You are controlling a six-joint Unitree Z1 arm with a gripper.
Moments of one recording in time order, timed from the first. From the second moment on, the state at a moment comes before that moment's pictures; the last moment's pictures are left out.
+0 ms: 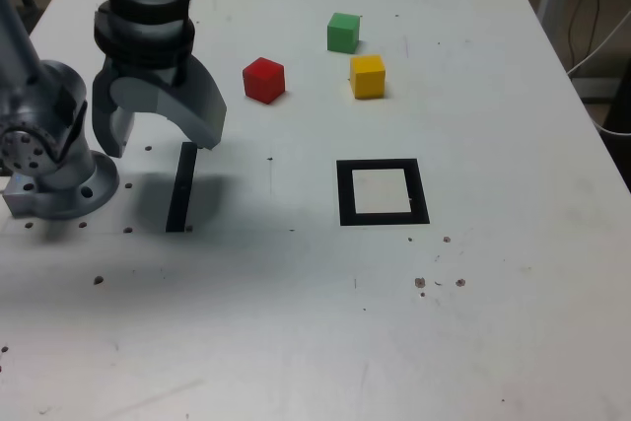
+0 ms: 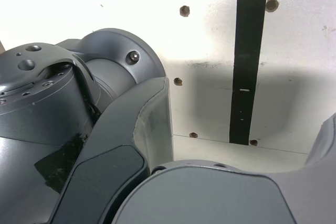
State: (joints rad) arm -0.02 1.49 -0.83 1.21 0.04 0.02
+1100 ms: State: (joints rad) arm 0.28 1.55 -1.05 1.18 0.23 0.60
